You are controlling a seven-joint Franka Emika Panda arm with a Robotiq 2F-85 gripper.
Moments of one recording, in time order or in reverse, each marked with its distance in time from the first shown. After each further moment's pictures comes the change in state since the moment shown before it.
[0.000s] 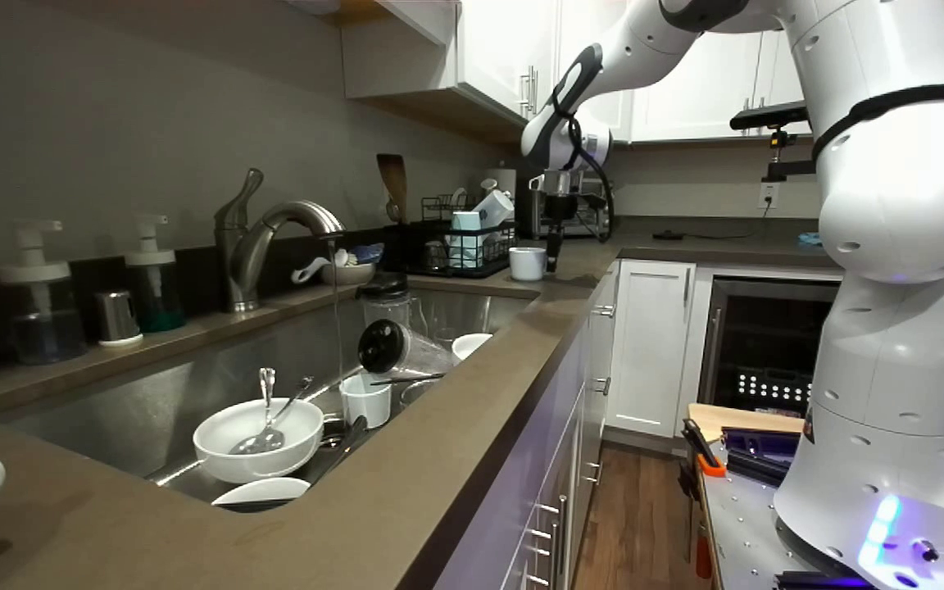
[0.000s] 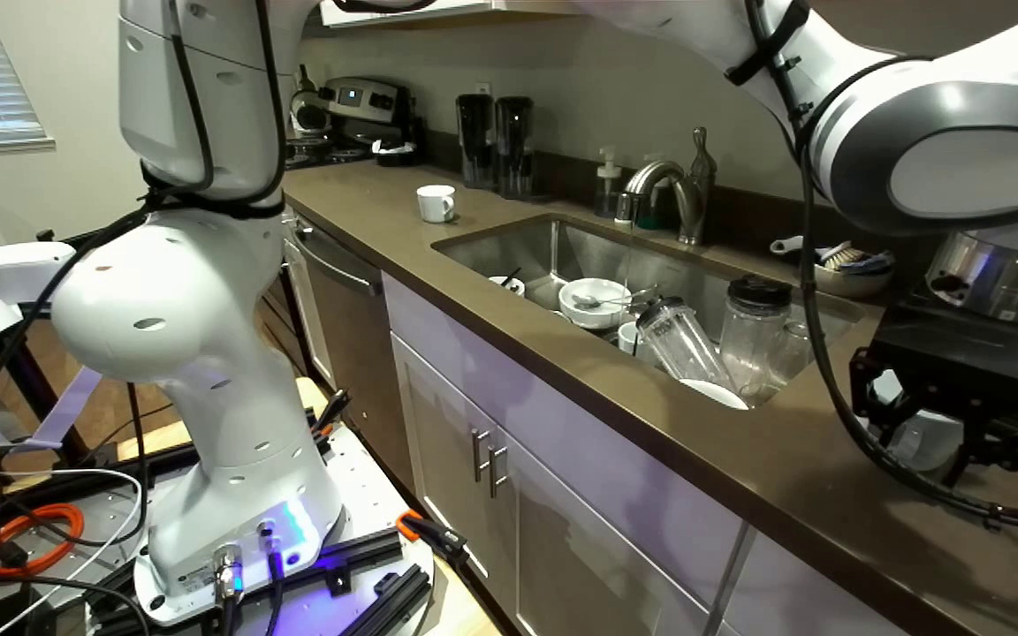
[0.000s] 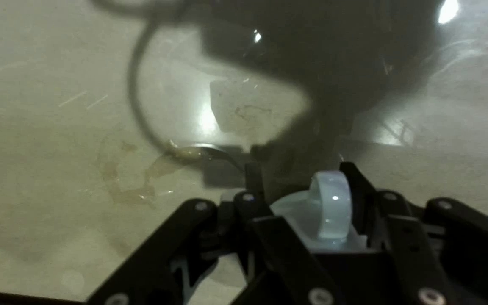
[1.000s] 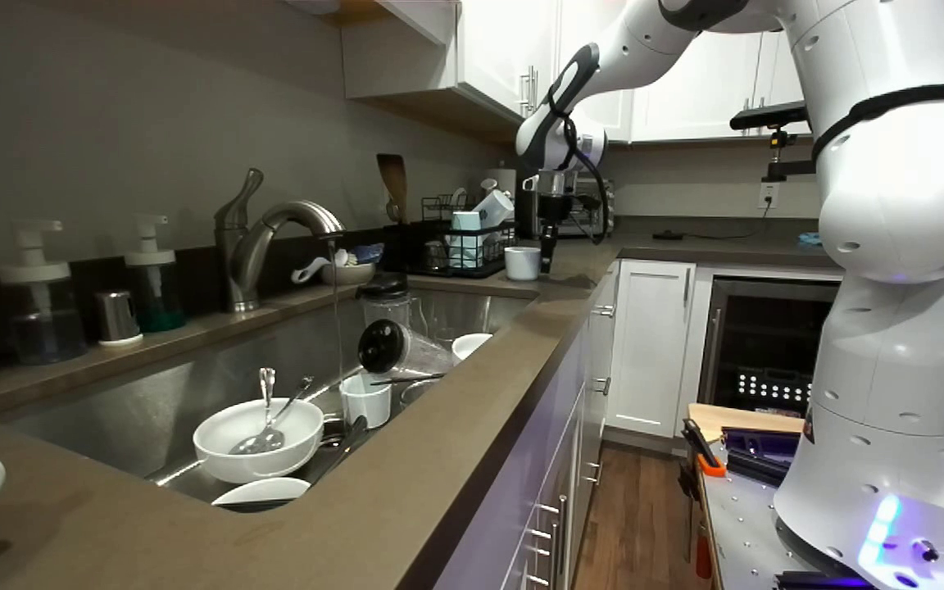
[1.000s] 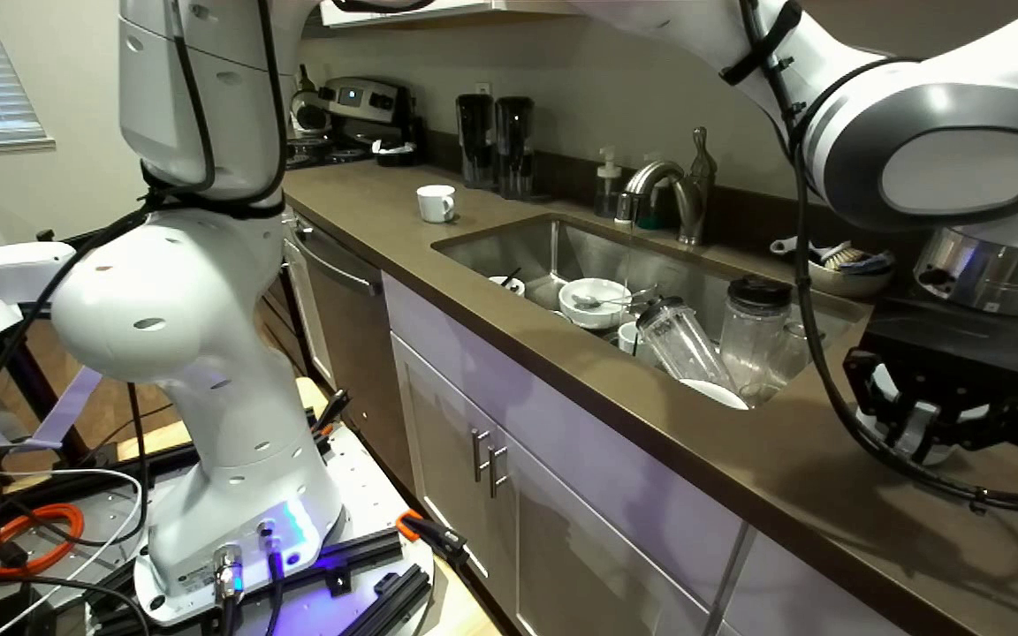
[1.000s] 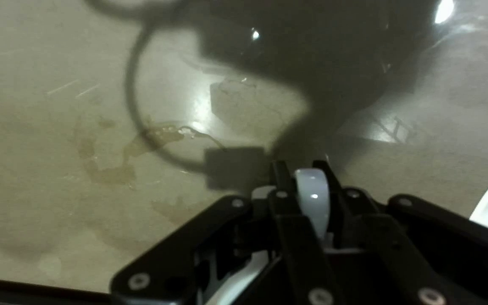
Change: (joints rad) arm 0.000 0.000 0.025 0.001 -0.001 -0.001 0.000
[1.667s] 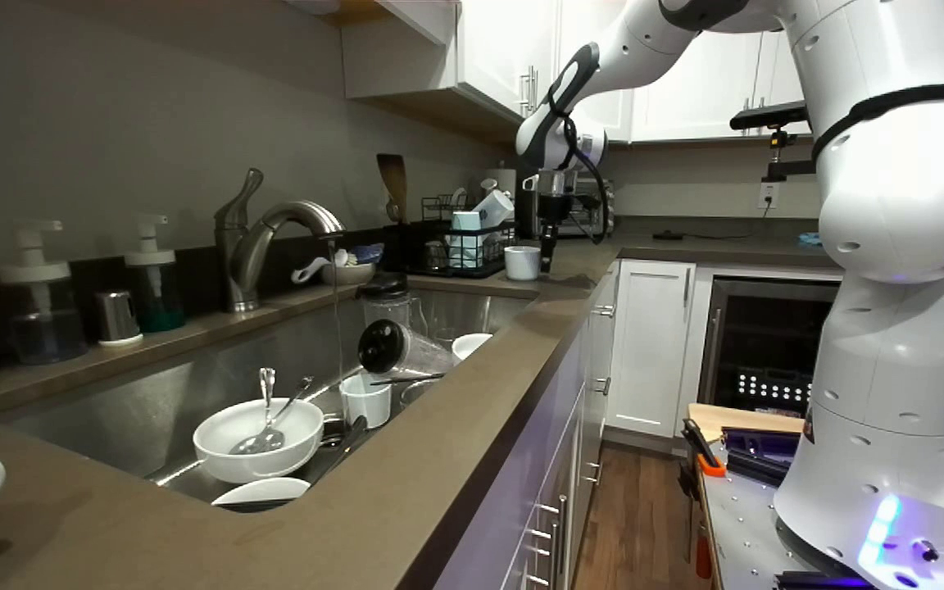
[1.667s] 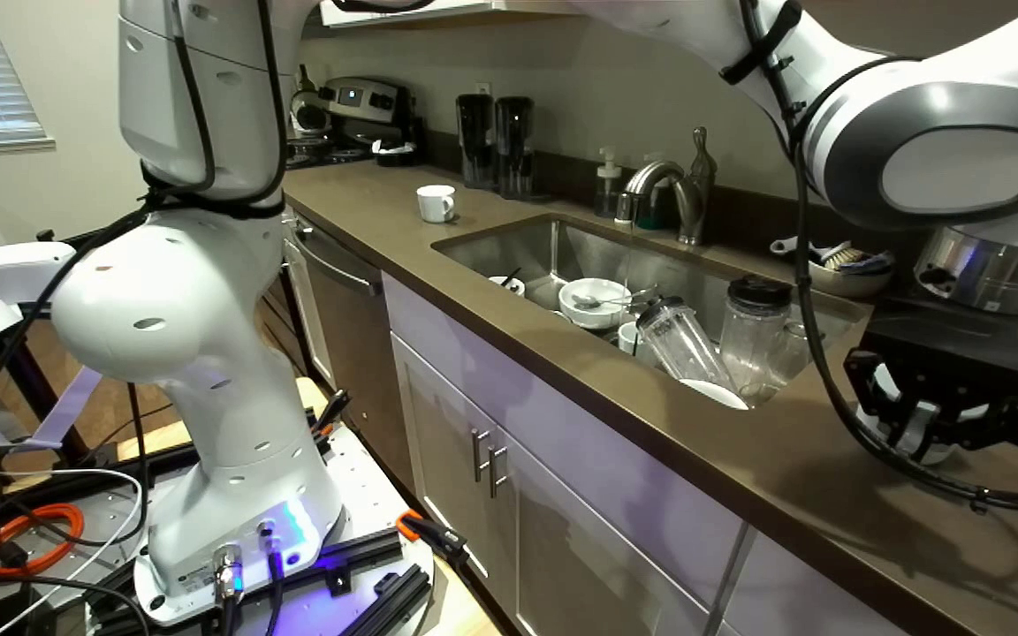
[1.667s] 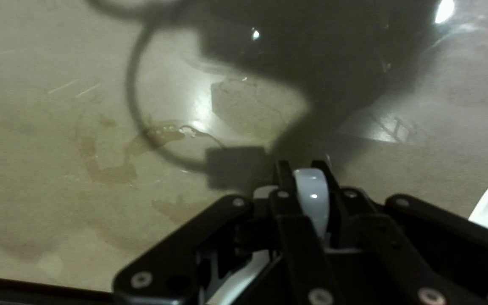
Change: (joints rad) arm 0.000 -0.001 0.000 0.001 0.000 0.000 0.000
